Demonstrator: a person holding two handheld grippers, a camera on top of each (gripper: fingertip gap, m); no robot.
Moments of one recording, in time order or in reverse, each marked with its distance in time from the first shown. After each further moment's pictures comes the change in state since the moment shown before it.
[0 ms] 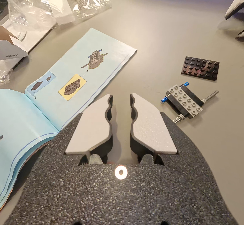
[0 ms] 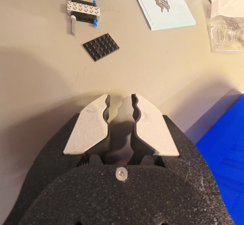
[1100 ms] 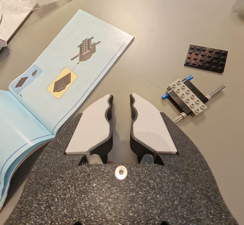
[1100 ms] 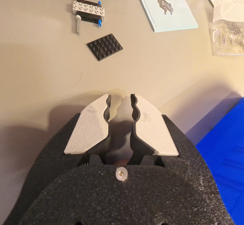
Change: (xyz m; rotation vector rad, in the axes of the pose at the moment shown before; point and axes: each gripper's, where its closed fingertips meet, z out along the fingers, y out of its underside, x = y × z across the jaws) left arm 0.005 0.012 0.011 -0.114 0.036 0.010; right arm -0.004 -0.001 -0.001 0.008 -0.011 -0.024
